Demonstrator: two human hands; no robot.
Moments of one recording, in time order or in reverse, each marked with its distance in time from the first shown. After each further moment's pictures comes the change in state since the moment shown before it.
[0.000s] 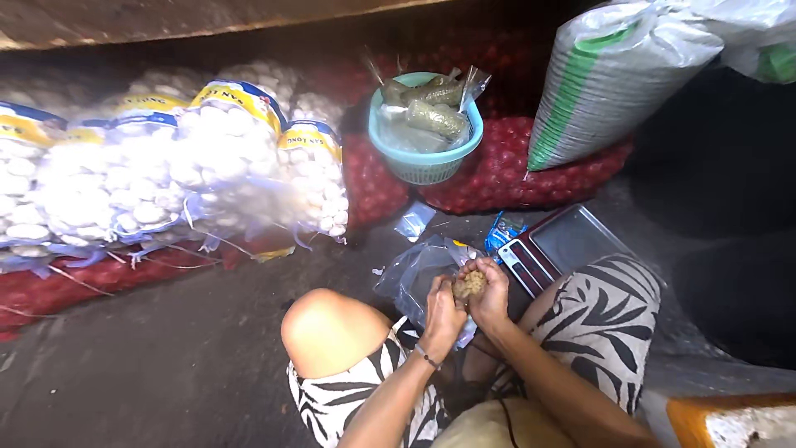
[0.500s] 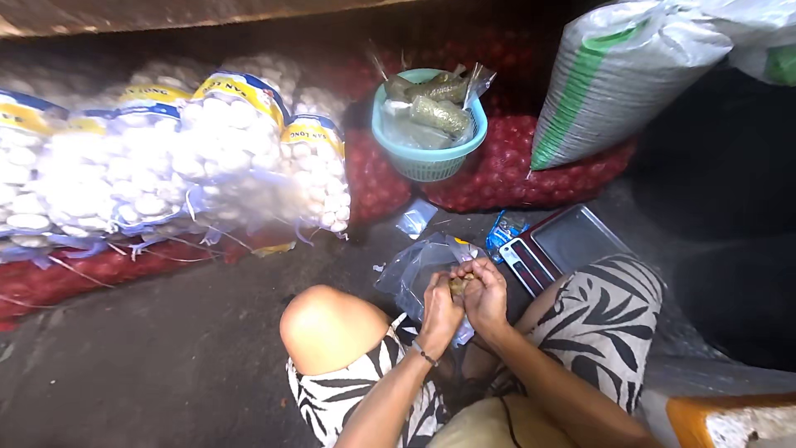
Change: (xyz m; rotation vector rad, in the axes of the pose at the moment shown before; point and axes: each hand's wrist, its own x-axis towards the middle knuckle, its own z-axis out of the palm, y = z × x) left_hand -0.002 -0.002 -0.007 -0.061 0.051 0.014; right_hand -0.017 -0.003 0.010 0.027 -0.120 -0.030
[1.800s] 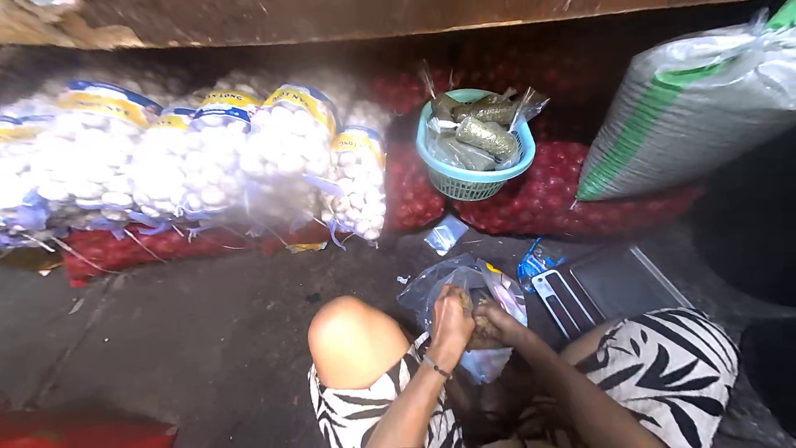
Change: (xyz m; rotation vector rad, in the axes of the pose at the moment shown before) left_hand 0.022 -0.005 -0.035 0.102 -0.059 -0.220; right_hand 0.074 0.081 -0.089 -0.788 -0.168 0.999
